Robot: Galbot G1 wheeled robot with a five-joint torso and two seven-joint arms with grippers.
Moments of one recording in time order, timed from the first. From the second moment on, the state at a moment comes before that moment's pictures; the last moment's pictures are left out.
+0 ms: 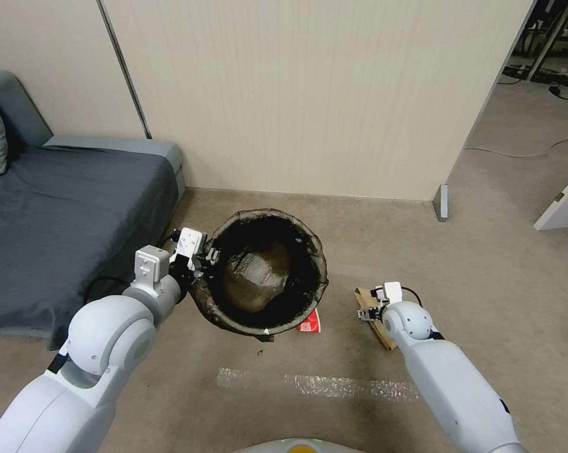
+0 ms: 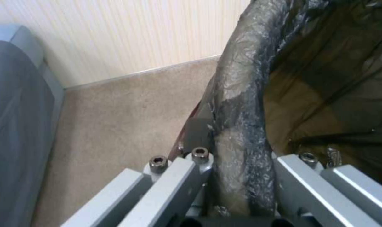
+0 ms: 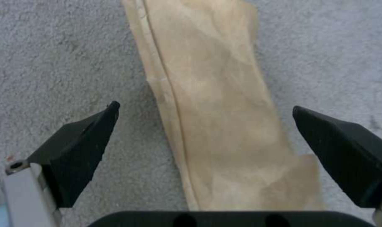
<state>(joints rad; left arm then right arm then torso) 1.26 -1.00 -0.46 -2.26 -0.52 0.74 -0.07 -0.90 1.26 0.19 1.22 0.46 -0.74 0.25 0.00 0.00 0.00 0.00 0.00</state>
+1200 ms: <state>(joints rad) 1.26 -1.01 -0.46 -2.24 -0.49 0.74 -0.05 -0.88 1.23 0.23 1.14 0.39 -0.74 0.17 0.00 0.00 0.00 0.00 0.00</state>
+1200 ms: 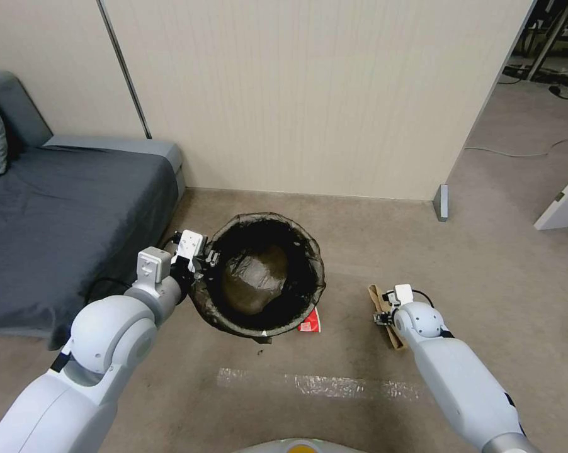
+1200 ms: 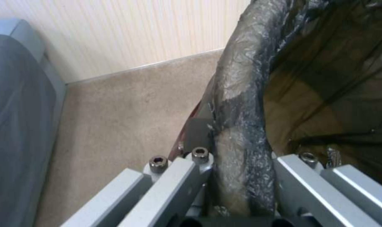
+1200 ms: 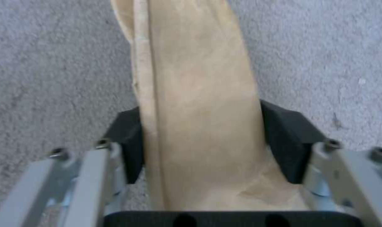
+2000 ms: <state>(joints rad) 1.25 -1.00 -0.46 -2.23 -0.50 0.74 -0.06 -0.93 1.16 0.27 1.27 0.42 -0.74 0.17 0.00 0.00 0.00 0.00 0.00</state>
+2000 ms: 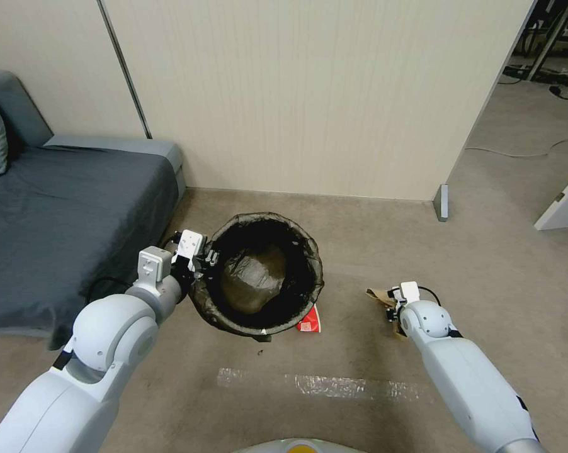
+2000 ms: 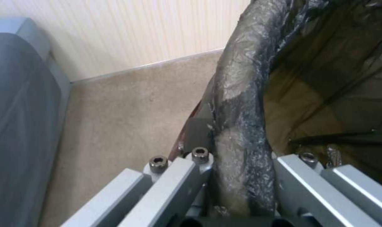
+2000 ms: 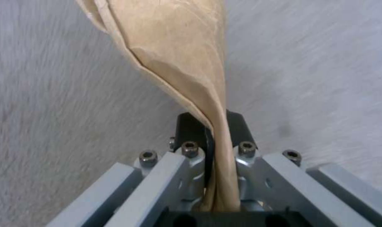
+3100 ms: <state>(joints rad) 1.26 -1.03 -0.46 -2.20 -0.48 0.74 -0.06 -0.95 0.73 0.48 2.34 1.37 -0.71 0.38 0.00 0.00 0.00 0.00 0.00</state>
